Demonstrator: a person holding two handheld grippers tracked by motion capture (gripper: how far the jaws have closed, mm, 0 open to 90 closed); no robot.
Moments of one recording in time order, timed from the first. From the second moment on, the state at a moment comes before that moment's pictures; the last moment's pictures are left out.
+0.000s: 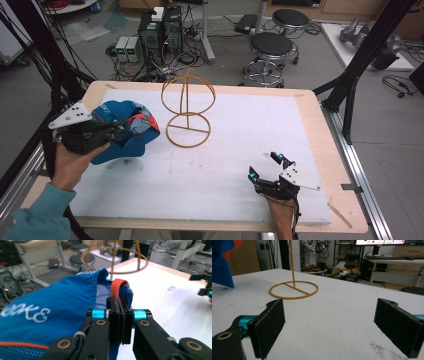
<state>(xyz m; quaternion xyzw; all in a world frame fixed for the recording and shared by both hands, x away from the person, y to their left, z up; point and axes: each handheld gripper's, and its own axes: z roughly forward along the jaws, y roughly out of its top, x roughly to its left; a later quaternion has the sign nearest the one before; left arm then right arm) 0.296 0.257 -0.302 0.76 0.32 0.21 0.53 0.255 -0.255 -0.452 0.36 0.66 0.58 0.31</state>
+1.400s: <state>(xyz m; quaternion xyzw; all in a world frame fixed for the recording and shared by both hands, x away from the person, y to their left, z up) 0.264 0.150 -0.326 0.79 0.25 0.04 0.56 0.255 -0.255 -0.452 0.35 0.66 0.58 0.31</state>
